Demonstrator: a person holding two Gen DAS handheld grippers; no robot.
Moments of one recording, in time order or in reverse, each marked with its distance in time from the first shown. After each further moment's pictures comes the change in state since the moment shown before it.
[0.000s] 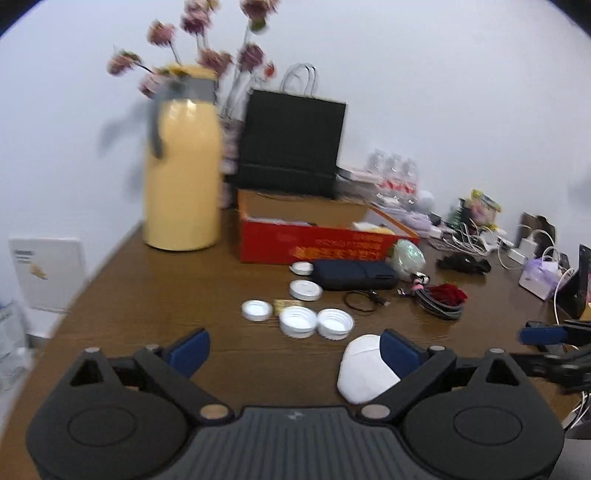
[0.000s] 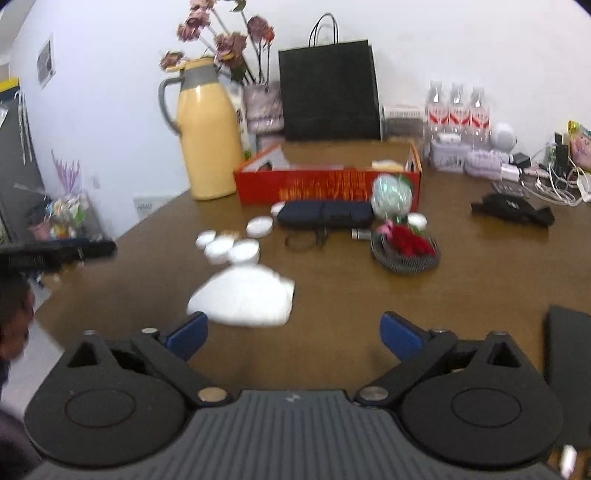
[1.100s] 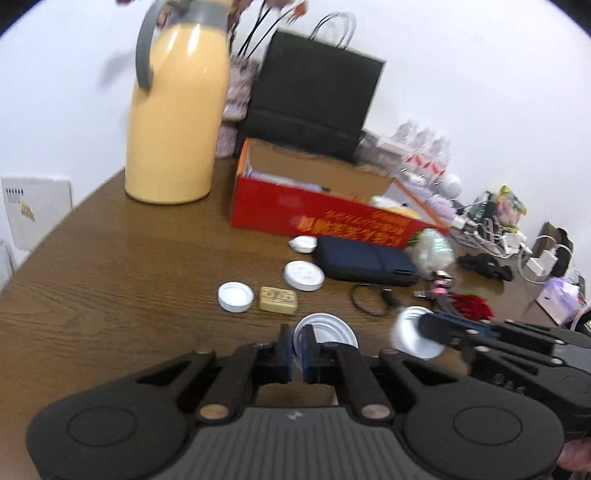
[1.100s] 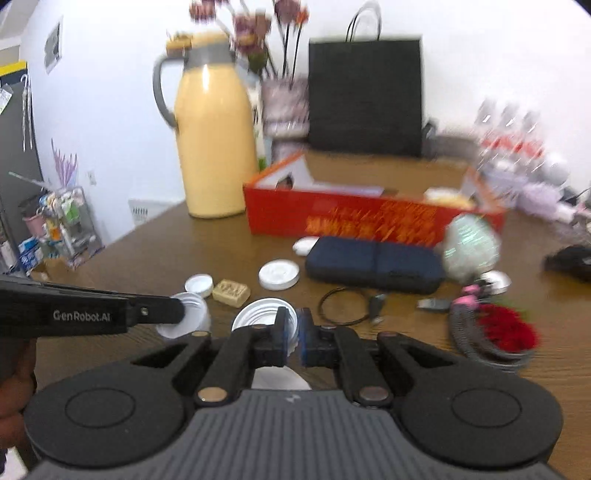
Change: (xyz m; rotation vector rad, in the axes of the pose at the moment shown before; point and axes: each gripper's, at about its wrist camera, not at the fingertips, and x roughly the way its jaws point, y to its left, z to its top) left arm 0.059 -0.008 0.021 -0.121 0.129 0.005; right arm 0.083 0.031 0.035 -0.058 -0.082 0.027
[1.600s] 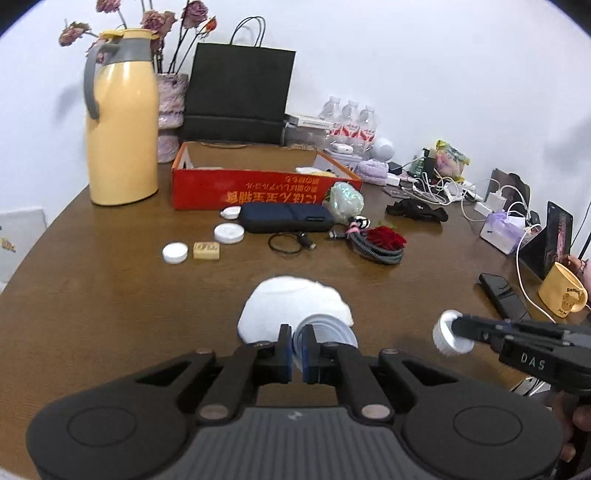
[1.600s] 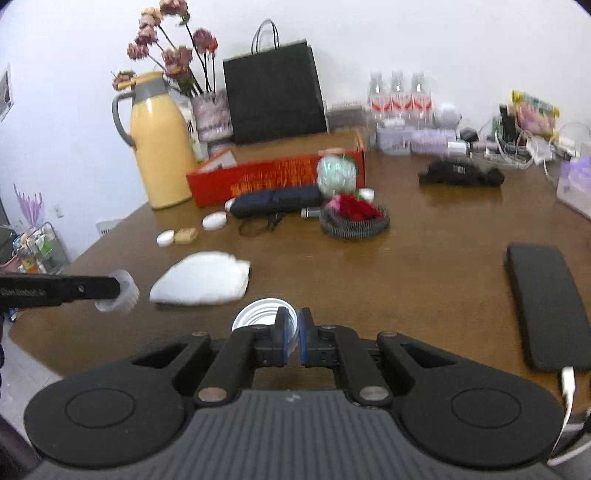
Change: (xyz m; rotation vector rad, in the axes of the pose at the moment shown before) left arm -0.066 -0.059 -0.051 0.168 0.031 -0.077; right arm -0.122 -0.043 -0.075 0.179 -0.006 -0.113
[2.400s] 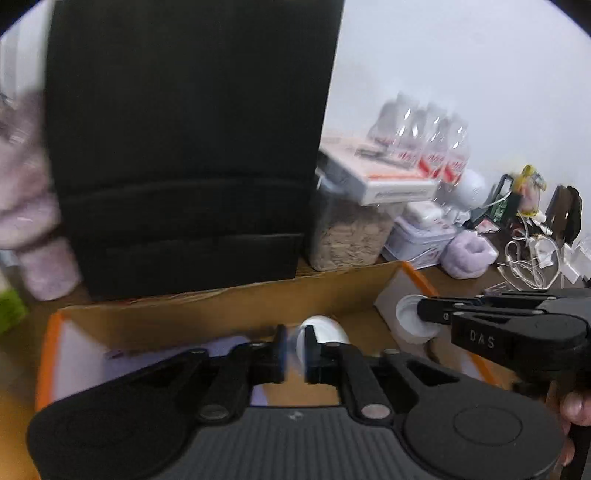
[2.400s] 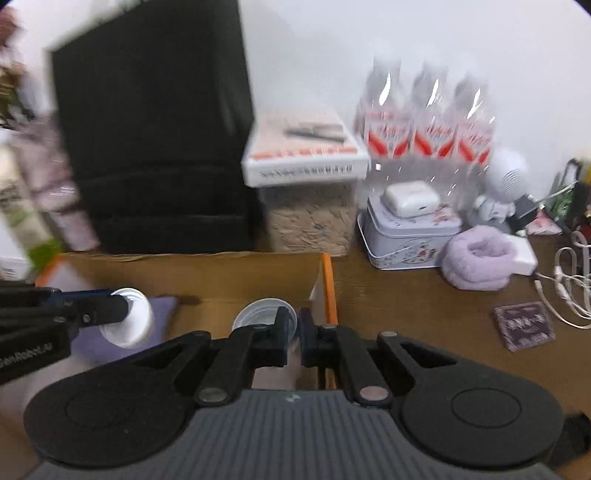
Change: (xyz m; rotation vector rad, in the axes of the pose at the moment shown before) left arm 0.398 0.064 0.325 0.071 0.148 -0.019; right arm 0.409 -0.085 0.288 0.029 0.243 -0.202
